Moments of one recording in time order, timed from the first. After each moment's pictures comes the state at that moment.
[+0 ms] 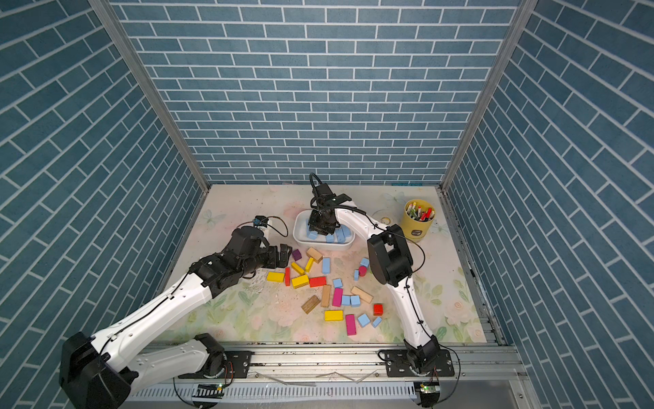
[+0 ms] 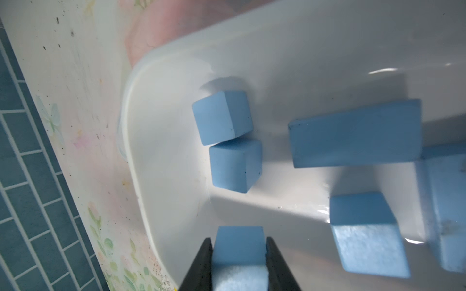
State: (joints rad) left arm -0.61 1.10 0.88 -0.48 -0.13 -0.43; right arm 0.66 2.33 2.04 -0.82 -0.27 0.82
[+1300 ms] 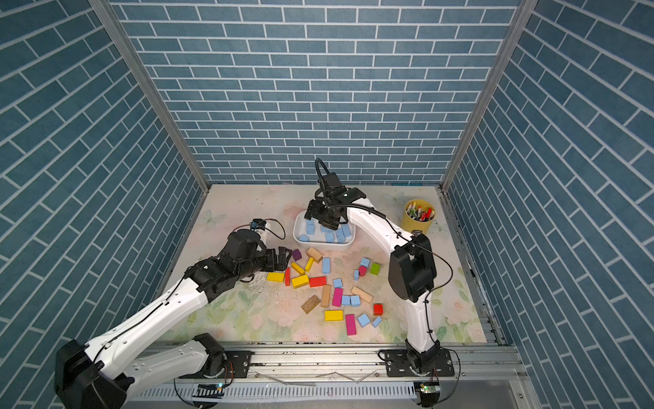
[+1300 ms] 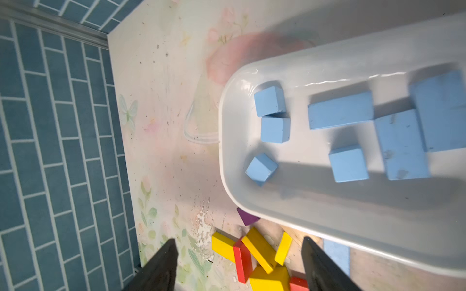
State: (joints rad) left arm -0.61 1.05 0.85 -0.49 -0.07 -0.48; right arm 0.67 1.97 1.85 -0.80 -0.24 0.80
